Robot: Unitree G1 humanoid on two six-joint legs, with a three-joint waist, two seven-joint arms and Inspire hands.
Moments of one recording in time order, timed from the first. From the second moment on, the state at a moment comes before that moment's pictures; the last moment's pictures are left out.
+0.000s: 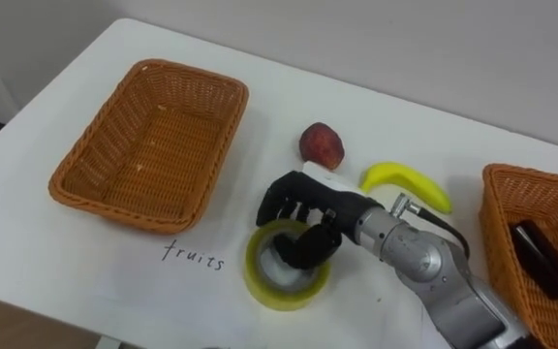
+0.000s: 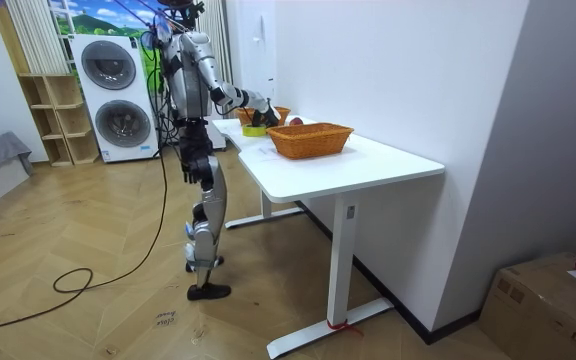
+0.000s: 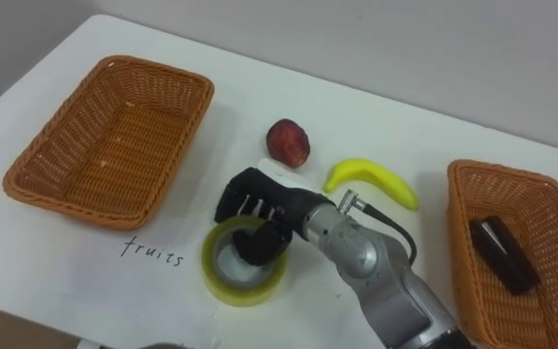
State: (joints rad) left arm 0.14 0.27 0.02 1.16 0.19 0.15 0.20; right arm -0.21 -0.34 0.47 0.07 -0.38 0.13 0.36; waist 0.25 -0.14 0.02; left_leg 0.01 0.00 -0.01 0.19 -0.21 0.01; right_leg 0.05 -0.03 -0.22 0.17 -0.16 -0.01
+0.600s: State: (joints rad) left arm 0.15 0.27 0.02 1.16 0.19 0.14 0.21; right arm -0.16 -0.35 0.44 0.06 -0.29 0.12 0.36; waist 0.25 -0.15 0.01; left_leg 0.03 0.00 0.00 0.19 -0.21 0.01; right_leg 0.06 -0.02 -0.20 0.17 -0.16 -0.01
